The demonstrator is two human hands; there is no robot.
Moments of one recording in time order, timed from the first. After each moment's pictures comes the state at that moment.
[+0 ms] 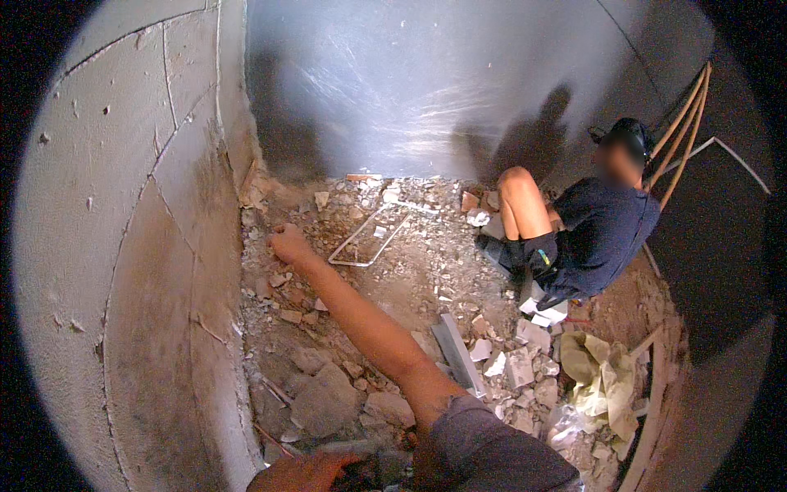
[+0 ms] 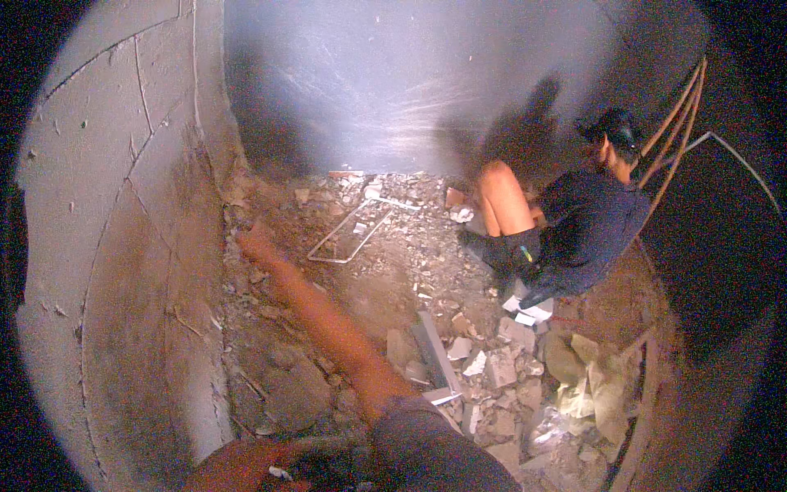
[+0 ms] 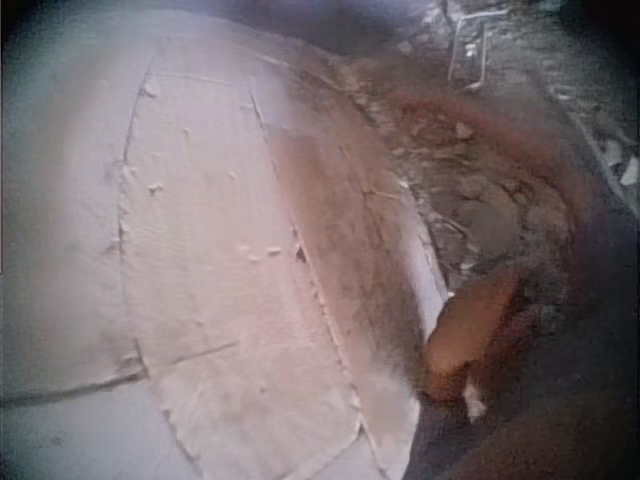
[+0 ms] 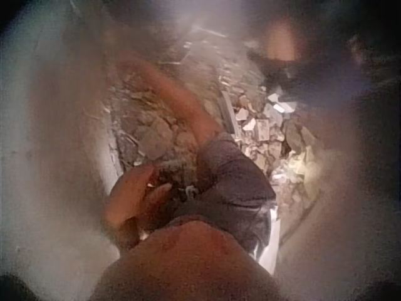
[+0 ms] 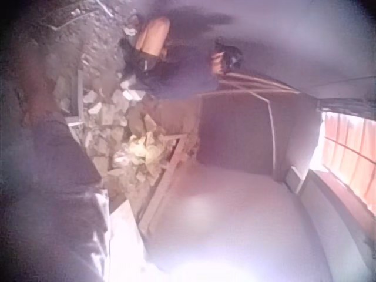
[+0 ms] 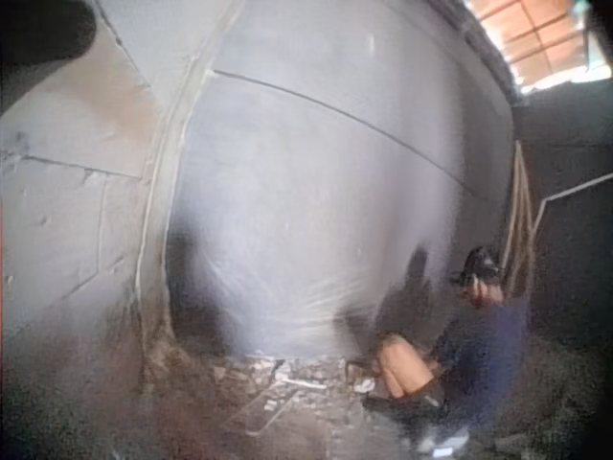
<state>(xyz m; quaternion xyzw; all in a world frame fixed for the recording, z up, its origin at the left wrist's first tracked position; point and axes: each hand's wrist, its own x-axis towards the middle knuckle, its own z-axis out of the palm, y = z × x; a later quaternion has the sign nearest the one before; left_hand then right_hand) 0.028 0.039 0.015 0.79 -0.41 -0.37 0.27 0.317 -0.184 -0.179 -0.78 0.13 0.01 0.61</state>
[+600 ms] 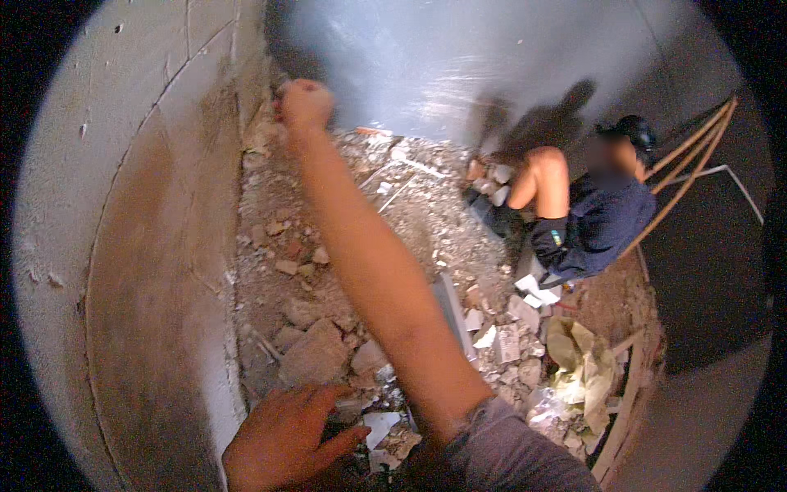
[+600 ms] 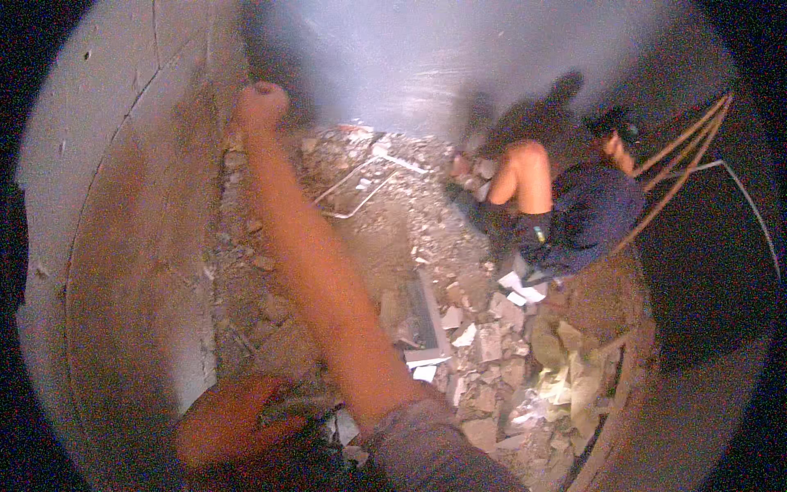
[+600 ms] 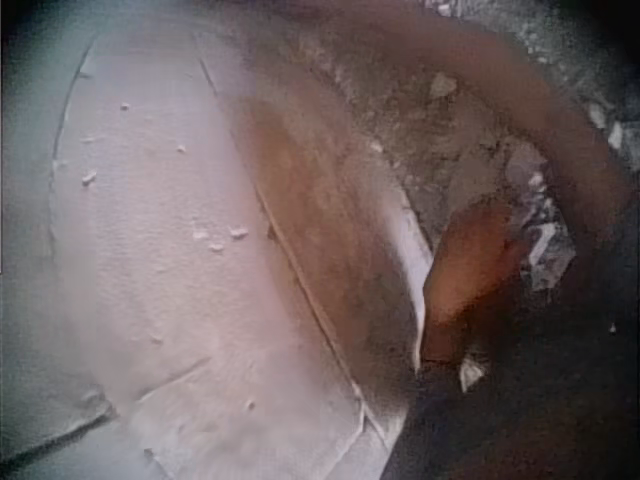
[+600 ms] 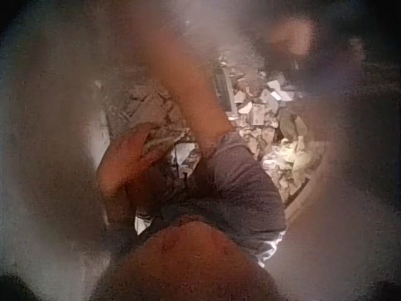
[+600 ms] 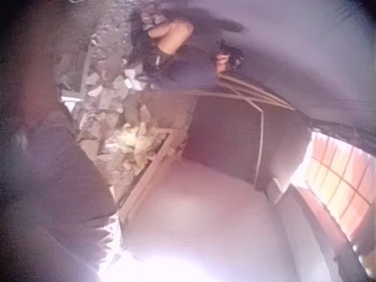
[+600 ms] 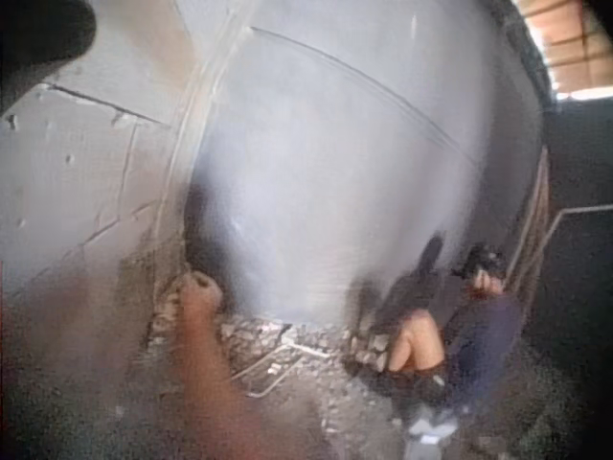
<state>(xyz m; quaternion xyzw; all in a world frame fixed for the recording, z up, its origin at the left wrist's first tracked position) 0.068 0.011 -0.003 0.78 -0.35 -0.46 0.22 0.399 -0.208 -0.086 -0.62 0.17 -0.37 0.67</state>
